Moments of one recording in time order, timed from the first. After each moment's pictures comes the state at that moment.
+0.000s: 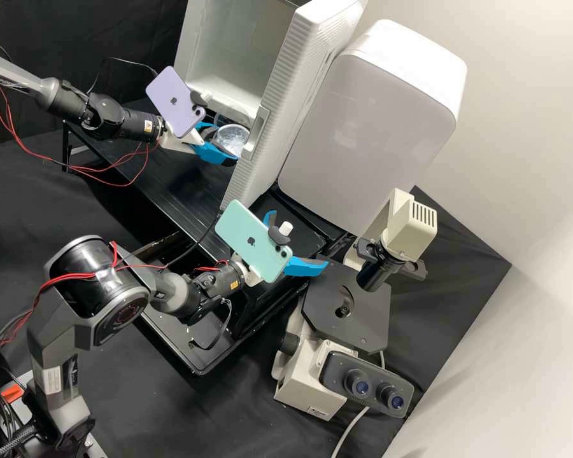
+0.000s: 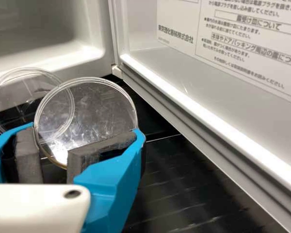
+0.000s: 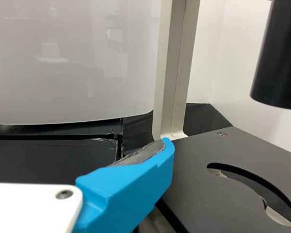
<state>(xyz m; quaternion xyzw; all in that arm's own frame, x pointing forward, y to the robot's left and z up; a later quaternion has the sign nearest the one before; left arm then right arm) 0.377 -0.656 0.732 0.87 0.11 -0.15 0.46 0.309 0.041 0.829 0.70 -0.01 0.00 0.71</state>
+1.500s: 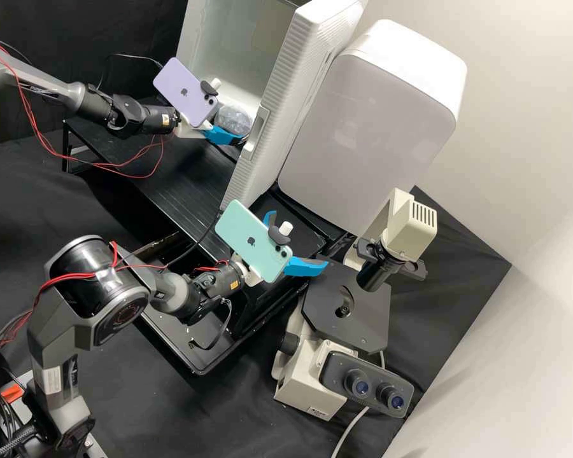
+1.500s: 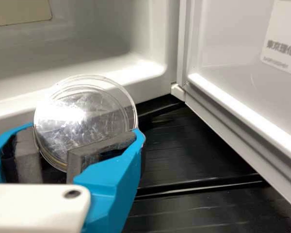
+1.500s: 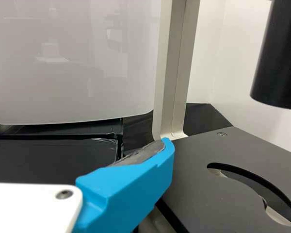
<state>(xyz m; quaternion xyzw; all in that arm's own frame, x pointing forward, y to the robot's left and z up) 0.430 -0.636 0.738 0.88 0.11 -0.05 0.47 0.309 0.041 0.829 0.70 -0.01 0.00 0.71</state>
